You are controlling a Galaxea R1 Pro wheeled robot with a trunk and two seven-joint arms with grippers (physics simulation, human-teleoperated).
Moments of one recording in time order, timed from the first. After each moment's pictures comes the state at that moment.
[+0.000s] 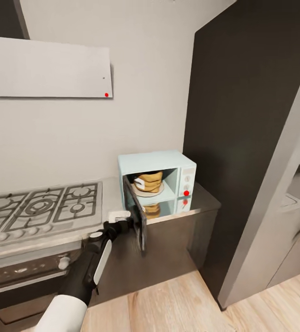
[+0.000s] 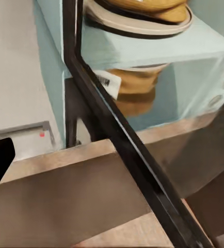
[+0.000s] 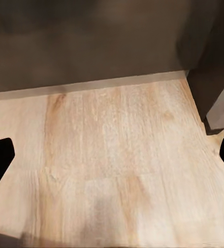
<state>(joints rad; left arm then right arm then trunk) -0.56 -0.17 -0.02 -1.09 0.01 0.44 -0.01 0.14 -0.06 -0.35 -0.75 0.15 -0.43 0.49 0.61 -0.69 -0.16</state>
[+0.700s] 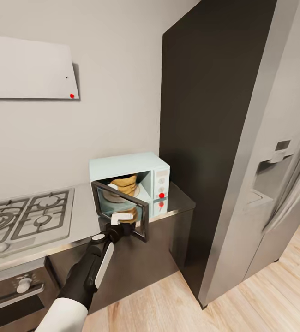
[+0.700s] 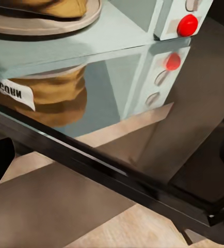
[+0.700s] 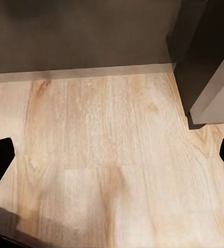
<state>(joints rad) -0.55 -0.17 -0.06 -1.09 0.02 0.44 -0.01 0.14 -0.05 -0.03 -0.71 0.17 -0.43 0.24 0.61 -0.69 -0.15</state>
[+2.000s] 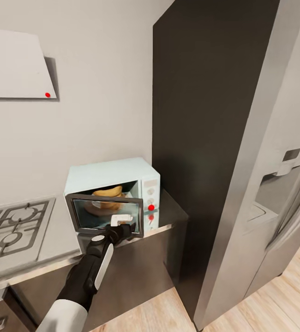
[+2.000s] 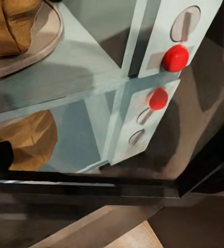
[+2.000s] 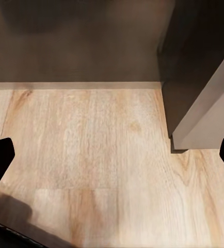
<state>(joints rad) -0.54 -0.17 -0.05 -1.09 0.02 0.44 -0.01 0.14 -0.05 0.01 -0.71 0.21 -0.43 0.23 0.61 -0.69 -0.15</state>
